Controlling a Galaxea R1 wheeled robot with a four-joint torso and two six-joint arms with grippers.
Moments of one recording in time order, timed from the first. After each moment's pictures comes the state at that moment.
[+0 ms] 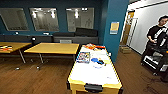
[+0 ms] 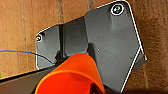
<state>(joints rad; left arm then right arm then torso) 1.47 2.86 -2.58 1.05 0.00 -1.09 -1.52 2.74 -2.29 0.27 0.08 -0.14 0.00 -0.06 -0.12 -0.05</state>
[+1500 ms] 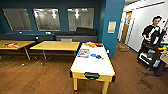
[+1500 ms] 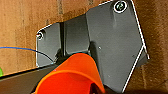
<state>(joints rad) 1.48 2.91 -2.66 1.05 0.00 -1.07 -1.52 2.78 -2.33 0.27 0.08 -0.15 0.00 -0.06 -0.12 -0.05</state>
